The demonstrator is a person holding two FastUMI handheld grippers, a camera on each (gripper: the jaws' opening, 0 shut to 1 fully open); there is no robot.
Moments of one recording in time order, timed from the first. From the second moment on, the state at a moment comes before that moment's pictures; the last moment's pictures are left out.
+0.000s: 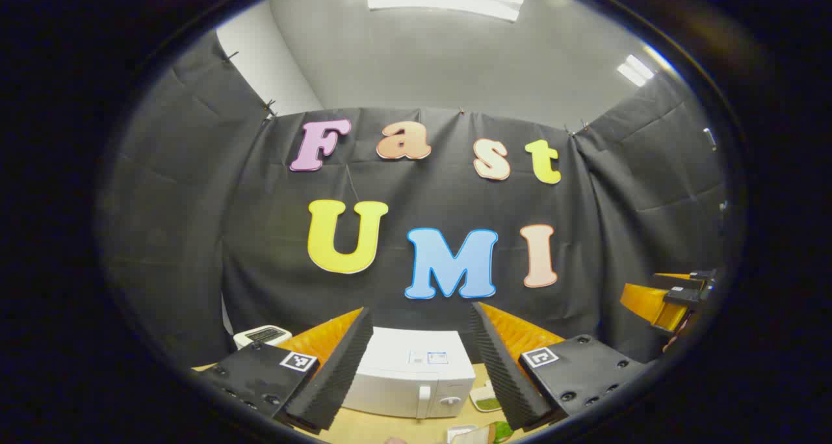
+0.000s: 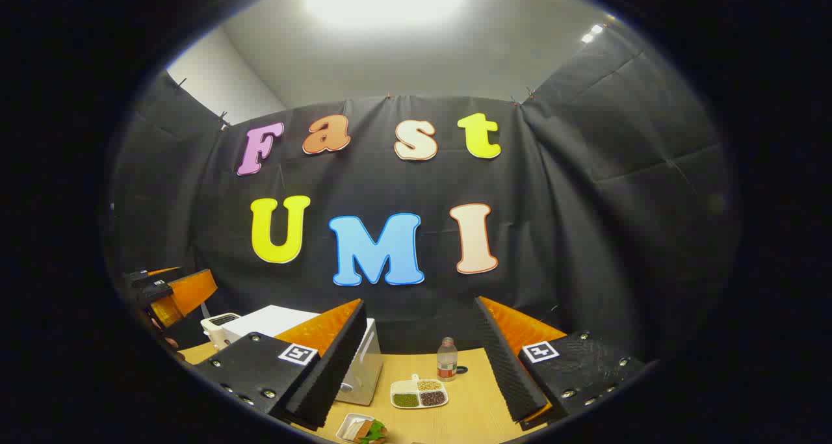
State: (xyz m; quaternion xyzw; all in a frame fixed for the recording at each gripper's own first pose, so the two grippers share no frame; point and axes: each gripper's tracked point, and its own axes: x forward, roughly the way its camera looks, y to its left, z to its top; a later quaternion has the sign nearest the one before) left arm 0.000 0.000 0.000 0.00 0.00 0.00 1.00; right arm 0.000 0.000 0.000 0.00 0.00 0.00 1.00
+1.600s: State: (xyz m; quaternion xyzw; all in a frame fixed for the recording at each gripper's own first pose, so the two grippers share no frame) left arm 0.066 0.000 -0.202 0.00 0.12 -0.07 0.99; right arm 0.030 0.012 -0.045 -0.02 0.05 -0.02 1.00
